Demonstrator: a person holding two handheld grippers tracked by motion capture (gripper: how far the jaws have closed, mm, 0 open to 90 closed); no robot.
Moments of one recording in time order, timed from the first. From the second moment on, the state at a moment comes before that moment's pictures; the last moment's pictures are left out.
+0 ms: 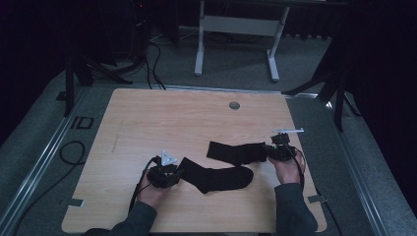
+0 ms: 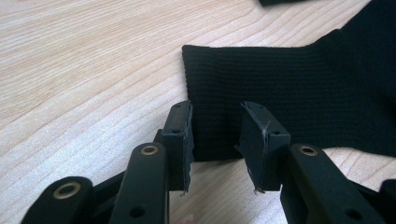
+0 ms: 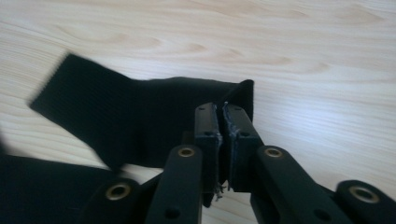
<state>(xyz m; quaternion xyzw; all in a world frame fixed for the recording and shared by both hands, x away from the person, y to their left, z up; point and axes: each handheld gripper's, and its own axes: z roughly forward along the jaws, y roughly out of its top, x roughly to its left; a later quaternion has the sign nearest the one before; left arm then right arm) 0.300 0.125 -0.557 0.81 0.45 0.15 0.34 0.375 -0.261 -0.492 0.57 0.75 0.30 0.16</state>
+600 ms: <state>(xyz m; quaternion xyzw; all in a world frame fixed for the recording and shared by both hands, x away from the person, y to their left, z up) 0.301 0.126 -0.557 0.81 0.46 0.15 0.34 0.392 -0.197 -0.511 0.44 0.84 0.28 0.16</state>
